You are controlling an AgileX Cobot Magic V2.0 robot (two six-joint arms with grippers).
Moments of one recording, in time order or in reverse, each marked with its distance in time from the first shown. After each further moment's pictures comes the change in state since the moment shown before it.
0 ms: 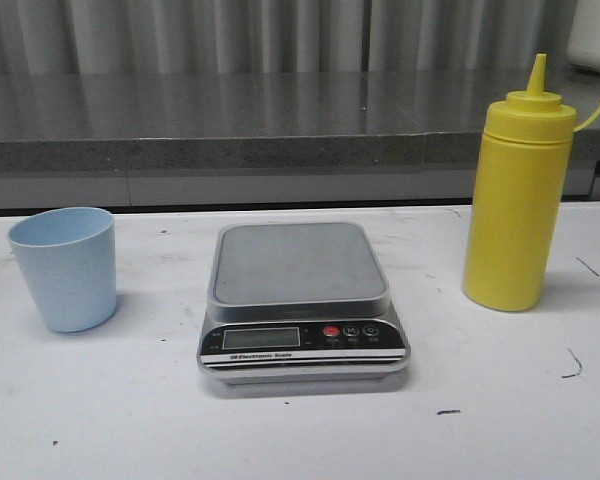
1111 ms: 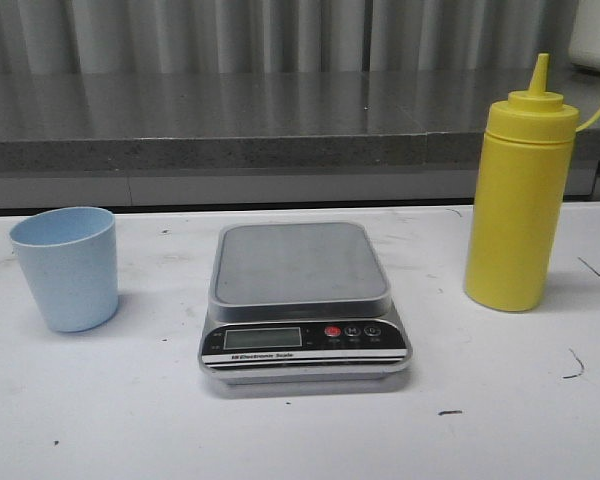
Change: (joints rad) left arm -0.097 0.426 -0.201 -0.046 0.055 0.048; right arm 0.000 0.138 -0.052 0.005 0.019 0.003
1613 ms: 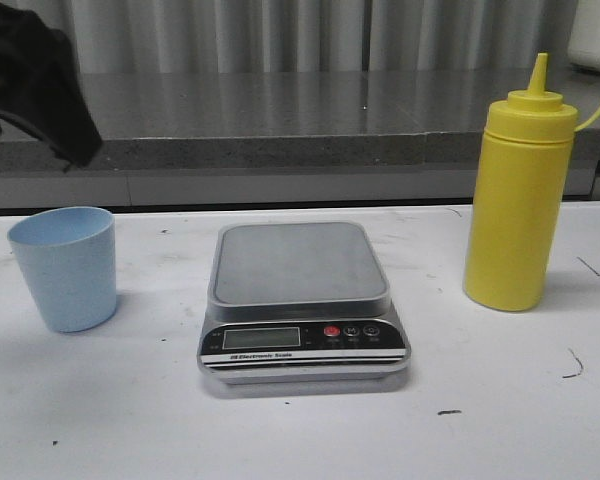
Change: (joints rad) left arm -0.287 0.677 -0.443 0.050 0.352 0.046; right arm 0.000 0.000 0.000 0.000 0.012 0.000
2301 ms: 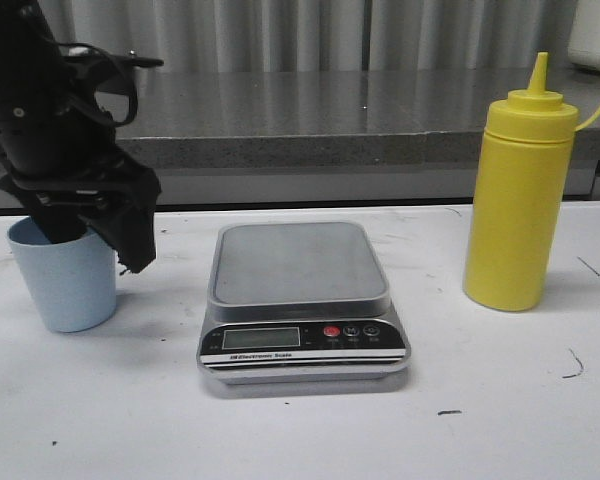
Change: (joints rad) left arm -0.040 0.405 -0.213 0.121 0.081 0.000; right arm 0.000 0.000 0.000 0.000 0.000 0.000
